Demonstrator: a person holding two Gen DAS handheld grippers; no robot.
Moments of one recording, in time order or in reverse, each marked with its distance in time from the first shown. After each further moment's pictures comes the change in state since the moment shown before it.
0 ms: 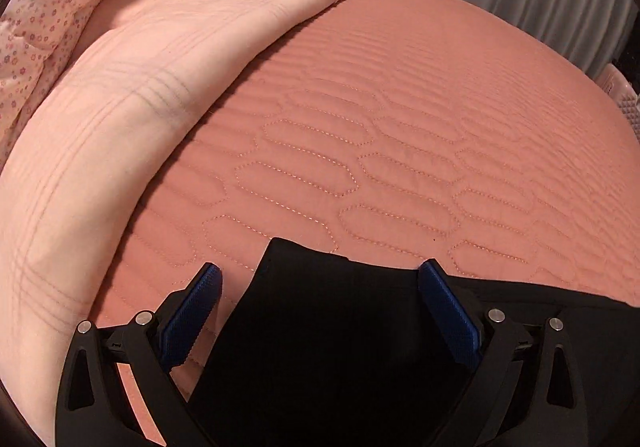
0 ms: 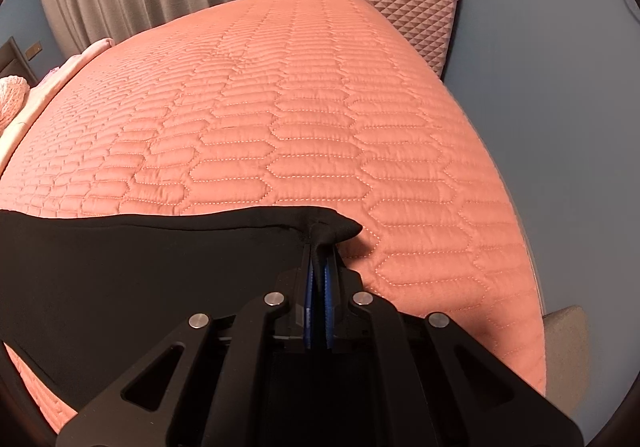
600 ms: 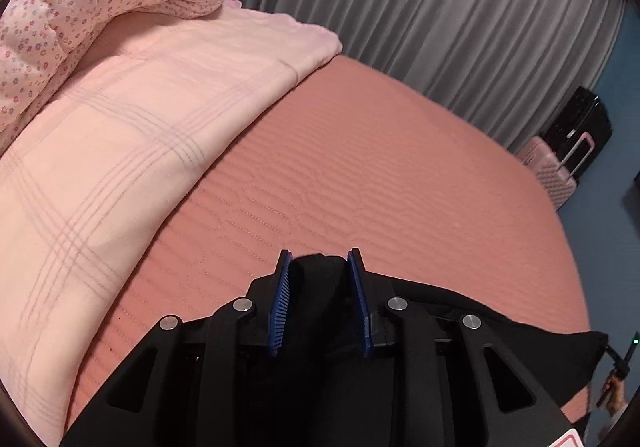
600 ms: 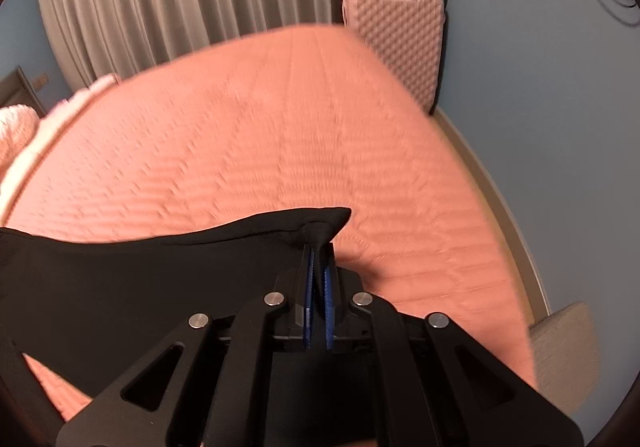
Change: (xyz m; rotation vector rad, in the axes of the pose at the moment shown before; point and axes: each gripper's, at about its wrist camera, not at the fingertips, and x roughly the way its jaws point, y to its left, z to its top) left arm -0.144 0.043 -0.027 -0.110 -0.225 -0.338; right arm -0.077 -0.011 -0.004 0.061 -0.164 0.049
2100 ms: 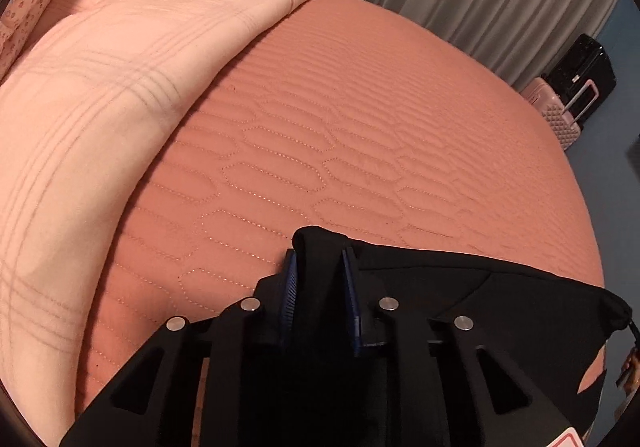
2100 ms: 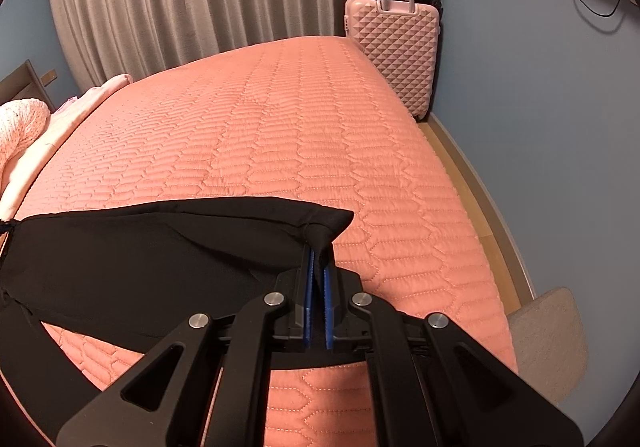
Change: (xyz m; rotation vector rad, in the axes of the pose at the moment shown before) left arm 0.090 0.055 -0.007 0.090 0.245 -0.001; right arm -0.049 0.021 -0.033 -0.027 0.020 -0.043
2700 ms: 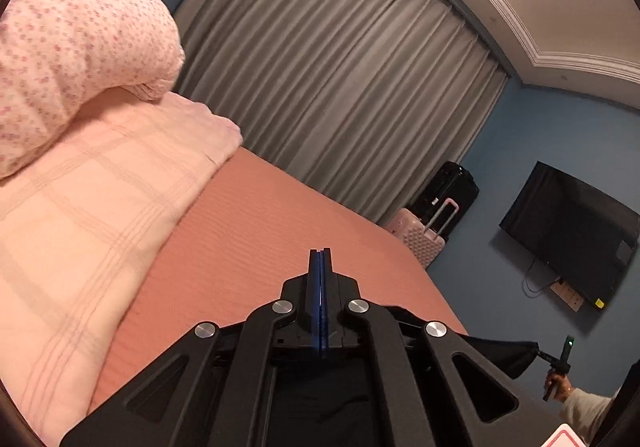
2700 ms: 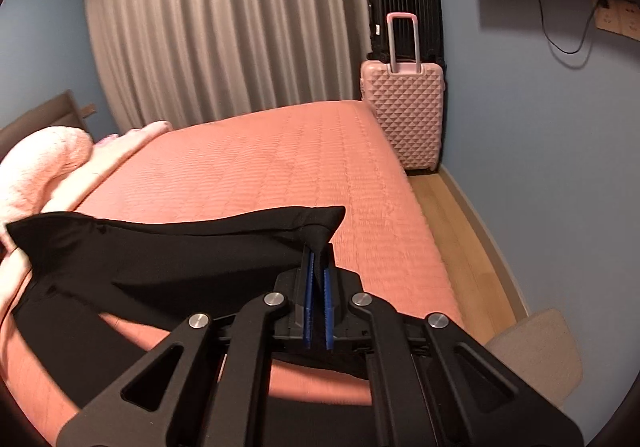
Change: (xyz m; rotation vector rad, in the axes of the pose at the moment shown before) left arm -0.314 0.026 -0.126 -0.044 -0.540 -0.400; right arm -0.162 -0.033 -0.046 -0.035 -0.183 0.128
